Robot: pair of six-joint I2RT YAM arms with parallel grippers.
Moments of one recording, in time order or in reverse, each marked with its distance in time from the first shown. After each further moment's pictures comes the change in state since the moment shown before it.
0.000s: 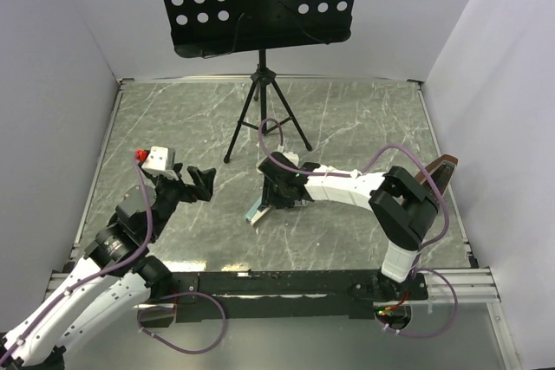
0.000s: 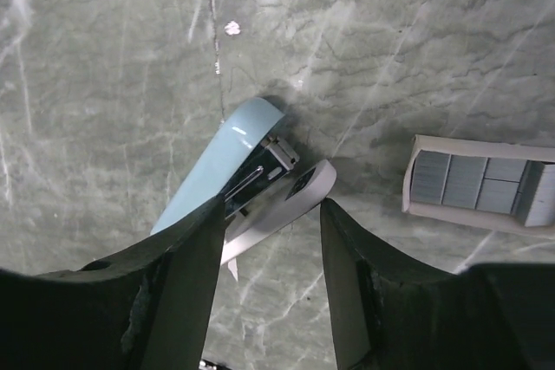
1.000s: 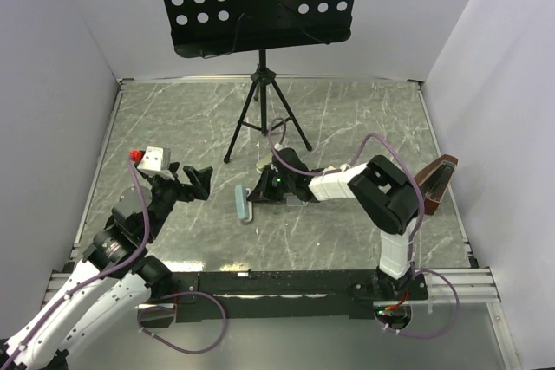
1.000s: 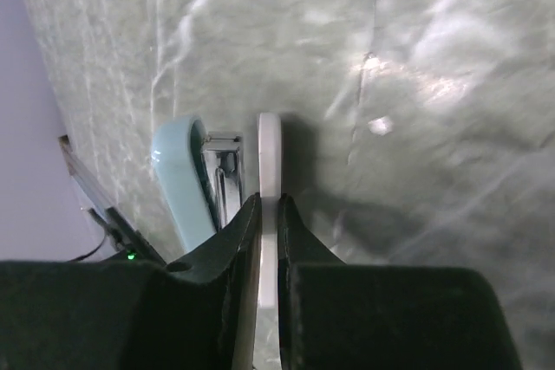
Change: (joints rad) left arm 0.040 -0.029 -0.006 0.004 0.026 0.005; right arm -0.113 0.134 -0.140 0.599 -0.394 0.046
